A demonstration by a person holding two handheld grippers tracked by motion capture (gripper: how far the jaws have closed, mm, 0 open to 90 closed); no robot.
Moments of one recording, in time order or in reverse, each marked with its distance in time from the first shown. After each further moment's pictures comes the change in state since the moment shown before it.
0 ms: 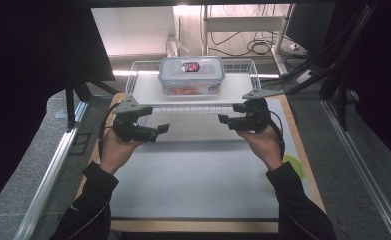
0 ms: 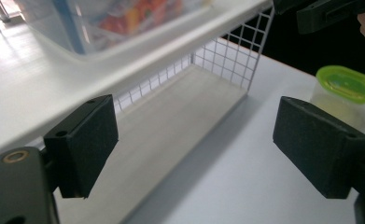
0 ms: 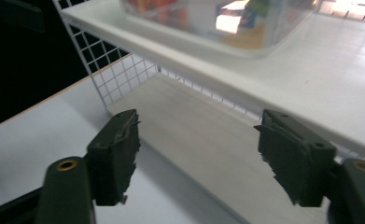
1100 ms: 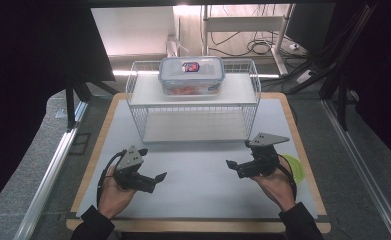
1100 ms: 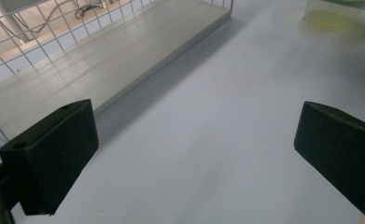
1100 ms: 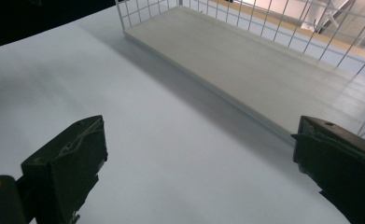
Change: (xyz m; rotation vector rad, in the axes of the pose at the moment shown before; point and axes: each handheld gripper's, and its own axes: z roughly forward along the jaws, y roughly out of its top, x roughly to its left) left arm -0.050 -0.111 -0.006 0.046 0.013 0.055; right arm 0.021 -0.104 -0.025 0.075 0.034 -0.068
